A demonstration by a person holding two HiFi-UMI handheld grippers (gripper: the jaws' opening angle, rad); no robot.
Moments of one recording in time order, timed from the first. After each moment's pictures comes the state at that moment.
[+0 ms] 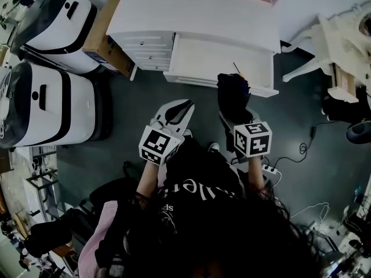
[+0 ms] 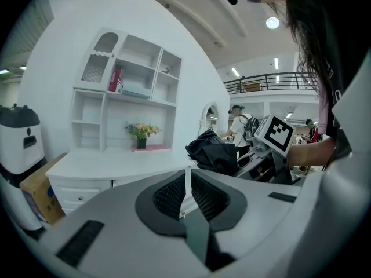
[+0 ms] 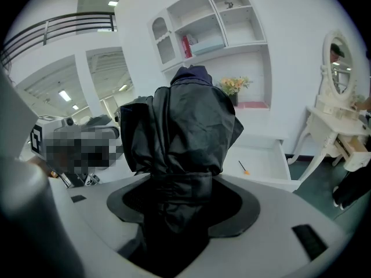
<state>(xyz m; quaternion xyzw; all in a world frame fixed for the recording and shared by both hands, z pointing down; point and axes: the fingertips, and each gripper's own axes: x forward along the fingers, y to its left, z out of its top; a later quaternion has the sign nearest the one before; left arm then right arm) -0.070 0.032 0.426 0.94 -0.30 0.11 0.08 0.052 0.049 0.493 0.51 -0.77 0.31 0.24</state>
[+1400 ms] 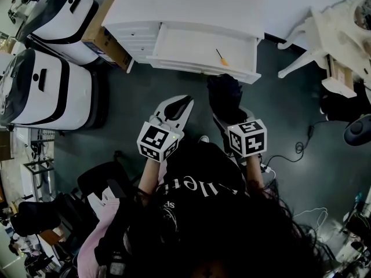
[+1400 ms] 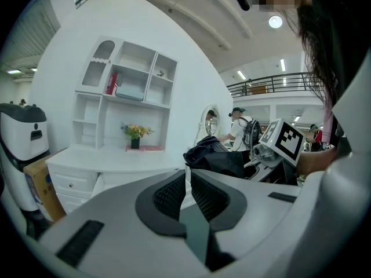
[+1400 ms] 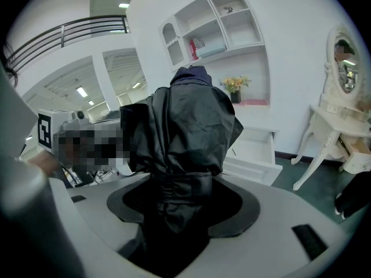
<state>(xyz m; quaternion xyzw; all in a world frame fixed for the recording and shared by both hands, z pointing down) 0.043 0.145 0.414 0.93 -0.34 0.08 0.09 0.141 0.171 0.490 0.45 -0.80 0.29 0.25</state>
